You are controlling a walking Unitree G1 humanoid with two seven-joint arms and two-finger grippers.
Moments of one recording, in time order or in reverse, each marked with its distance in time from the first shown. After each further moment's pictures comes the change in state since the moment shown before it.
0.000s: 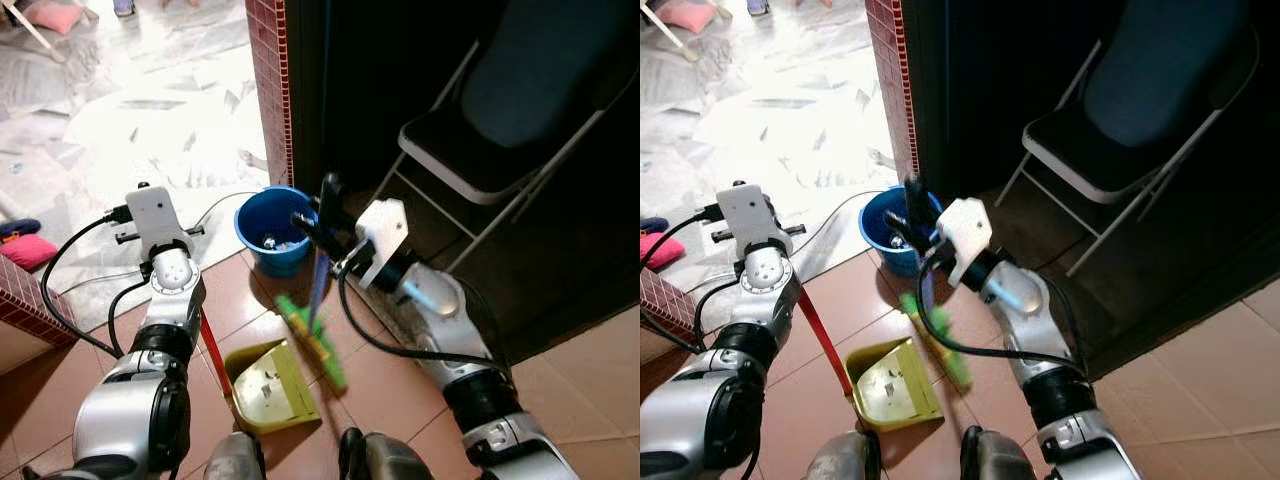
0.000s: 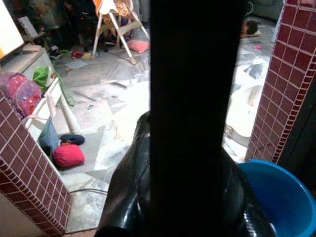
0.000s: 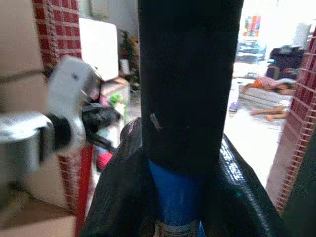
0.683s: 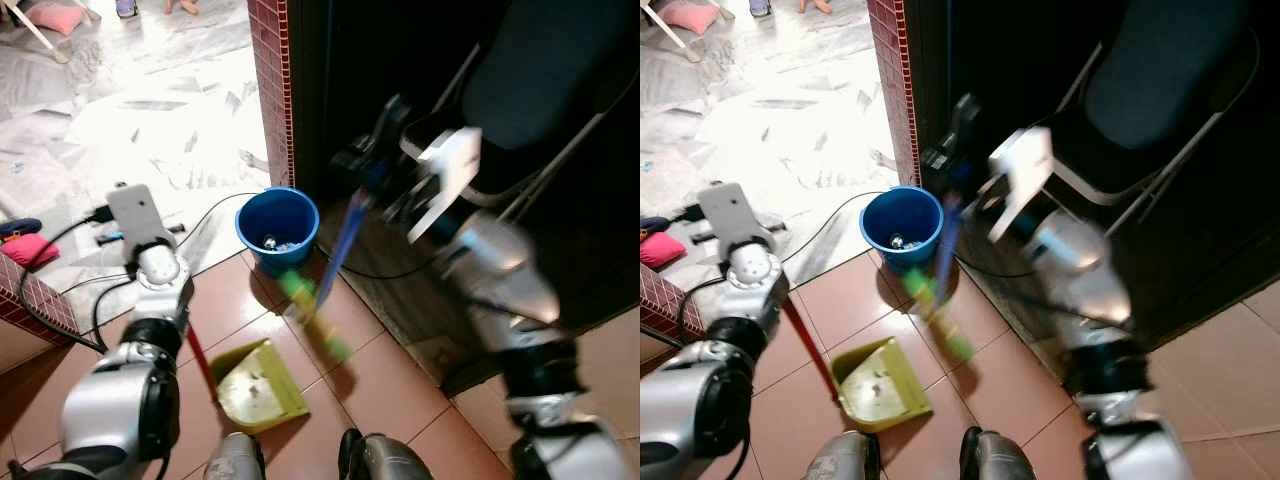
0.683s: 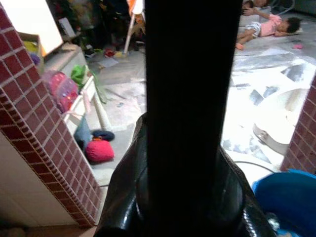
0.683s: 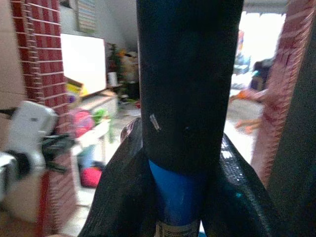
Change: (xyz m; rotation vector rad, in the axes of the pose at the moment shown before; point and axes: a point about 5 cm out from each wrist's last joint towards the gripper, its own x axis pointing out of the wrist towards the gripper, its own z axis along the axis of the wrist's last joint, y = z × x) left arm 0.010 0.023 0.004 0.038 0.004 0.141; right arm -0.014 -0.055 0.067 -0.072 -0.049 -0.073
